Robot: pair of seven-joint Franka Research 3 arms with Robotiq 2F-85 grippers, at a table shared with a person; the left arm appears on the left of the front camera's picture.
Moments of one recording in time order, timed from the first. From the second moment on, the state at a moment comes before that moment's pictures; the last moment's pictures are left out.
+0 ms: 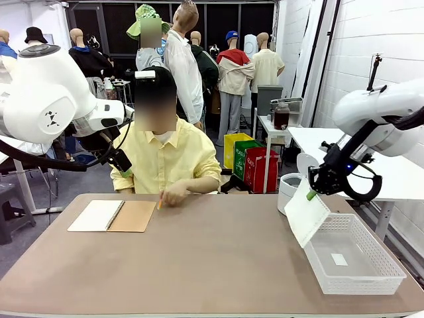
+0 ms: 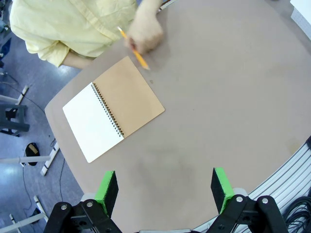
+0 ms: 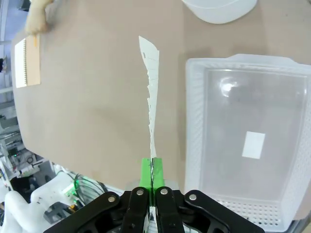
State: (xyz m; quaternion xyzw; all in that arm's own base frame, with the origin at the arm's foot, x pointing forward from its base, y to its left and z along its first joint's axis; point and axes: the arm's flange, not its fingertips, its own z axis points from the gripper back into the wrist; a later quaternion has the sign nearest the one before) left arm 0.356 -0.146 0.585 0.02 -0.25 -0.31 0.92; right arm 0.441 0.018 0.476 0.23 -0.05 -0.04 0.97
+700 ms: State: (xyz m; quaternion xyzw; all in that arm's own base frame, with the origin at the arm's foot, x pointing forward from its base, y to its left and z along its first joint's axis) left arm 0.356 -0.146 0.585 0.02 -0.25 -0.31 0.92; right arm 0.434 -0.046 0.418 0.18 -0.03 -0.03 0.98
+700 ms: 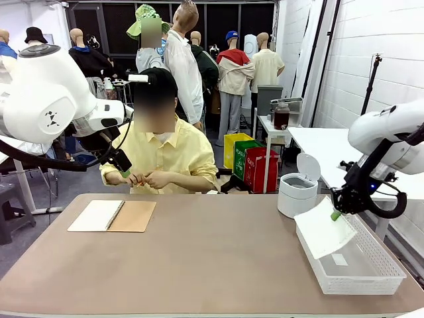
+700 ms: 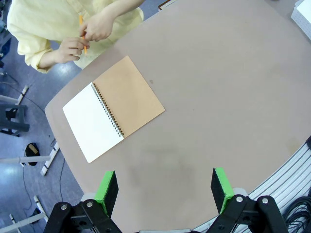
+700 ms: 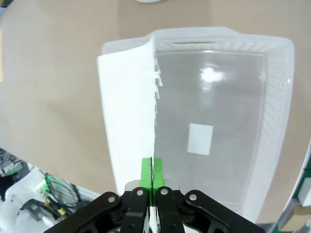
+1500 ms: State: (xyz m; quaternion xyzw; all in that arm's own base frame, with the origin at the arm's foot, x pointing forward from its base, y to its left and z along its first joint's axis) left arm 0.356 -0.146 0.585 0.02 -0.25 -0.31 0.92; right arm 0.449 -0.066 0.361 0.14 0.01 -0.07 0.99
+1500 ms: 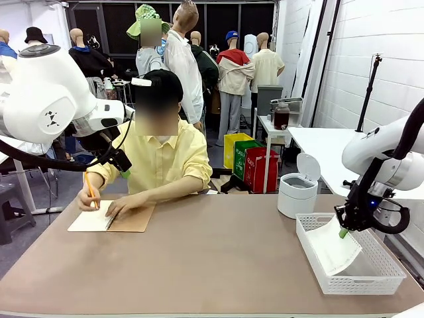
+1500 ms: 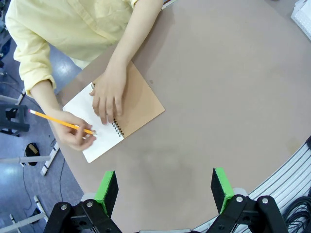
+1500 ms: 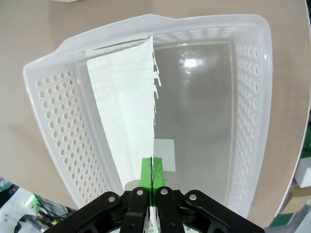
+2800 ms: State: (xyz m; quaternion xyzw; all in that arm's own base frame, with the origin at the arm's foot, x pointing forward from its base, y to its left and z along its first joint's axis) left arm 0.356 -0.146 0.585 0.02 -0.25 -0.31 0.92; right arm 0.444 -0.054 0.372 0.06 0.05 -0.13 0.99
